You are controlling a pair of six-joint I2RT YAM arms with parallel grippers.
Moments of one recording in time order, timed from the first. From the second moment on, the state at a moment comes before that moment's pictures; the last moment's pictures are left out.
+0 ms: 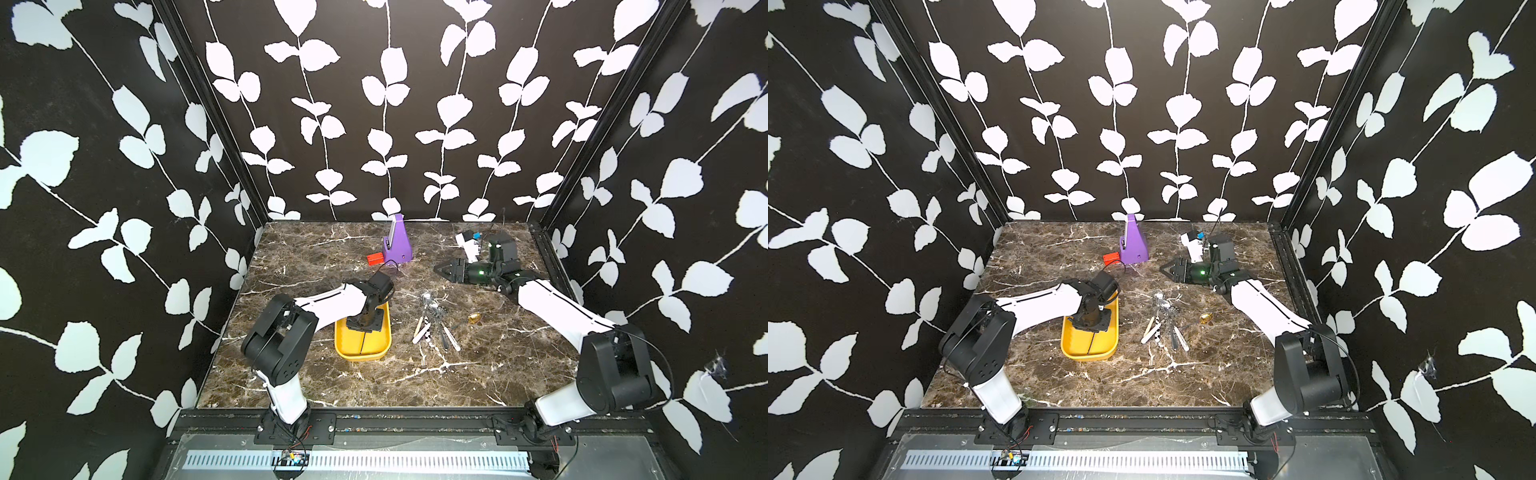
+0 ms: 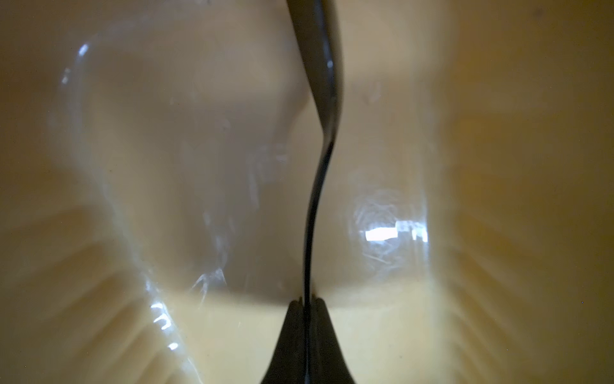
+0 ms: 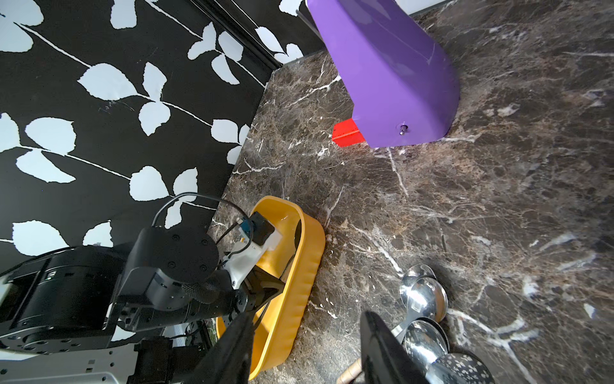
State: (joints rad) left arm -0.67 1.75 1.09 -0.78 -0.14 -0.47; right arm 0.29 1.50 1.04 -0.13 -0.74 0.43
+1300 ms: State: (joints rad) left arm -0.56 1.42 1.13 -0.75 0.01 -0.41; right arm 0.28 1.43 1.05 -0.39 -0.51 0.33
